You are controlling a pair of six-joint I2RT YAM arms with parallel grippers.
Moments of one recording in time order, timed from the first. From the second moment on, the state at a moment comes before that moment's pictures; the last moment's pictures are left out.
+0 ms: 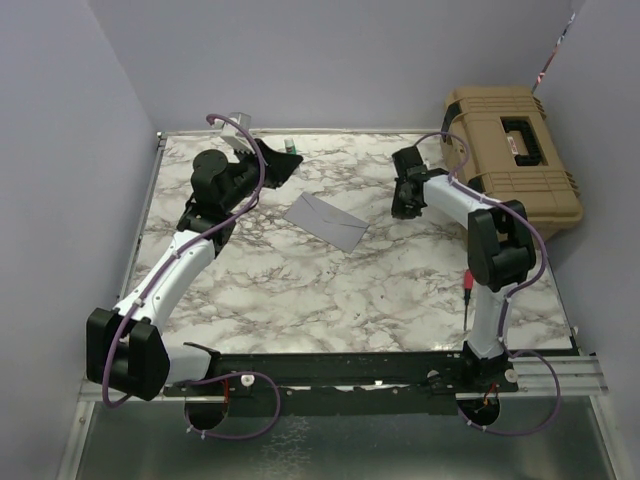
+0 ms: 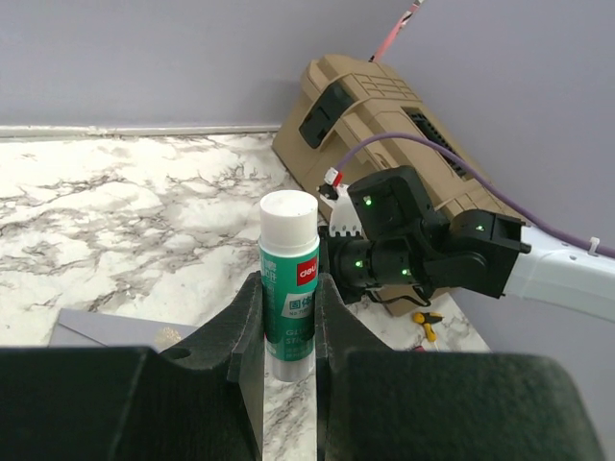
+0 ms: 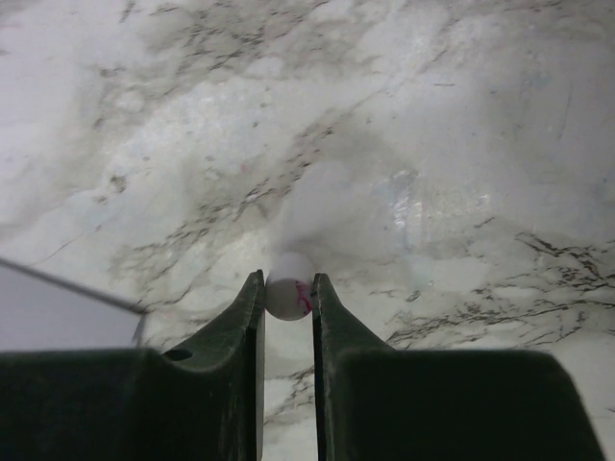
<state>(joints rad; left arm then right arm) -0.31 1.28 1.02 0.31 0.39 -0.57 0.31 2.01 1.46 -0.55 0.22 0.48</state>
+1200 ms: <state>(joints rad) -0.46 1.35 1.14 0.05 0.58 0.08 0.37 1.59 1.45 0.03 -0.96 0.56</state>
